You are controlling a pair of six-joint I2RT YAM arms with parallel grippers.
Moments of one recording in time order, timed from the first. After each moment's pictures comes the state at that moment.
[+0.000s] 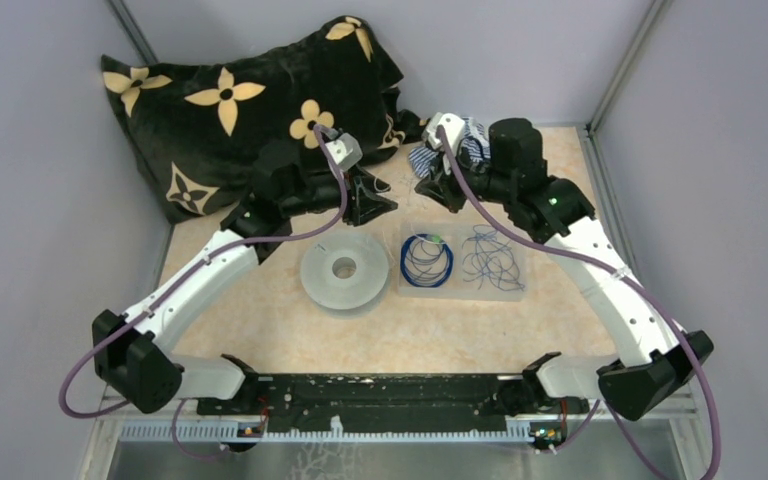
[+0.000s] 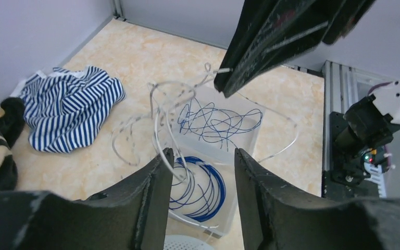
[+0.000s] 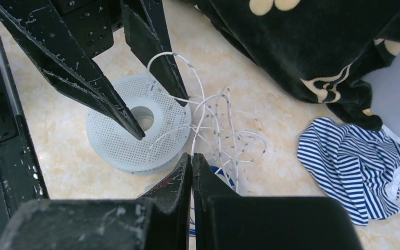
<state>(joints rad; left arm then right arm) -0.58 1.33 1.18 0.05 0.67 -0.03 0.53 1.28 1.47 -0.60 -0.48 -0.31</state>
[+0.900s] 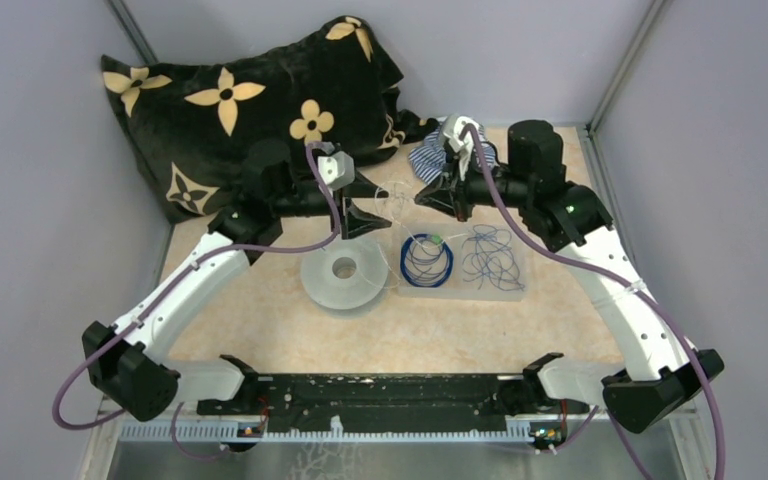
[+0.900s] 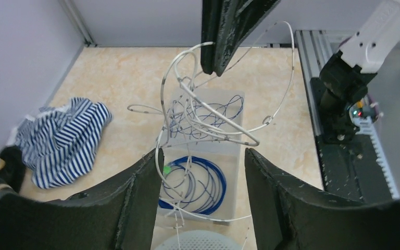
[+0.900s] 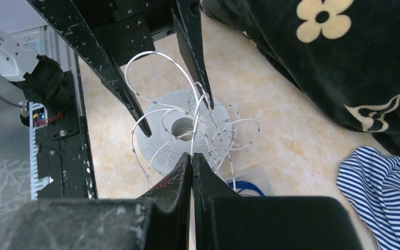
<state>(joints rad) -0.56 1.27 1.17 -0.01 0.88 0.16 0.48 1.19 1.45 -0.60 -0.71 -0.25</state>
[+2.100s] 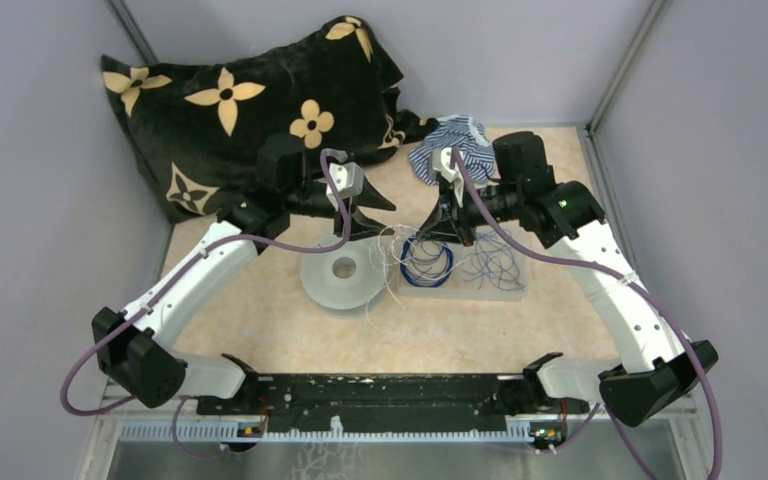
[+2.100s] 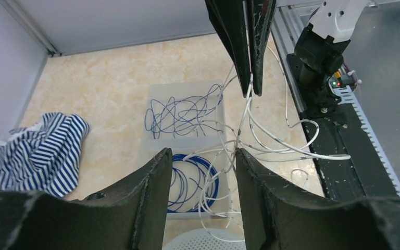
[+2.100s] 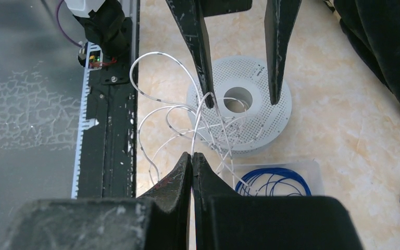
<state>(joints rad) -0.57 1.35 1.30 -0.24 1.03 0.43 0.48 1.23 1.45 -0.88 -0.93 -0.50</state>
